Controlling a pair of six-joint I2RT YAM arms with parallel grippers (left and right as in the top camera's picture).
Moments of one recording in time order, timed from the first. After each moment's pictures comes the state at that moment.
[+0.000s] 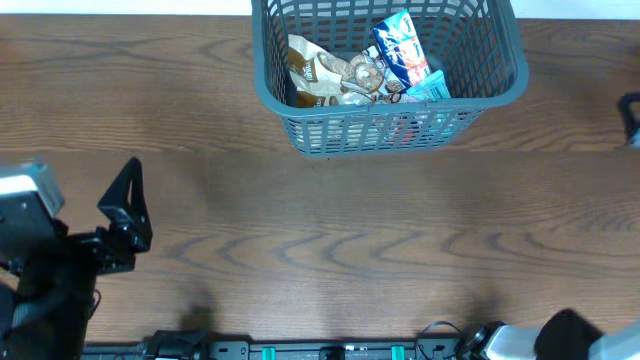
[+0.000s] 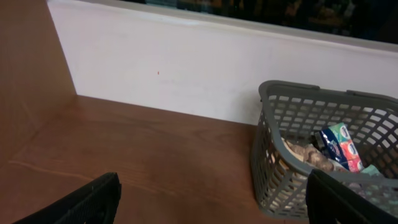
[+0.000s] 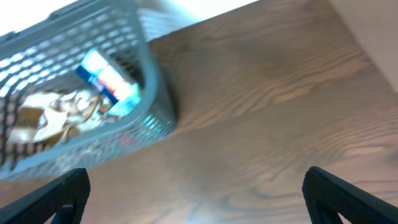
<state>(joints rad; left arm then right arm) -0.09 0.72 1.54 -1.06 -0.14 -0.17 -0.65 1.50 2.34 -1.69 -0.42 -0.12</state>
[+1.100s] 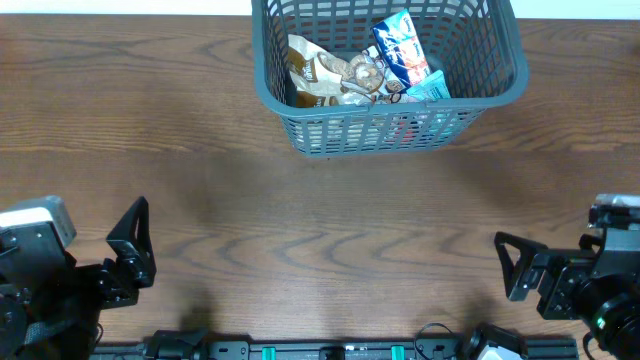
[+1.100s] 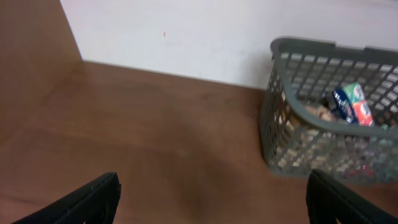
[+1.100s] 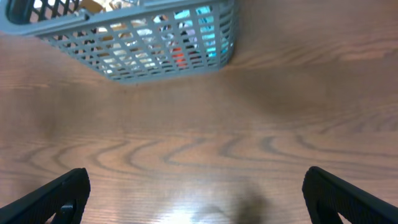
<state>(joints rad) -0.09 0.68 1.54 -1.25 -0.14 -0.17 -0.39 0.87 1.72 -1.70 -0.39 -0.14</state>
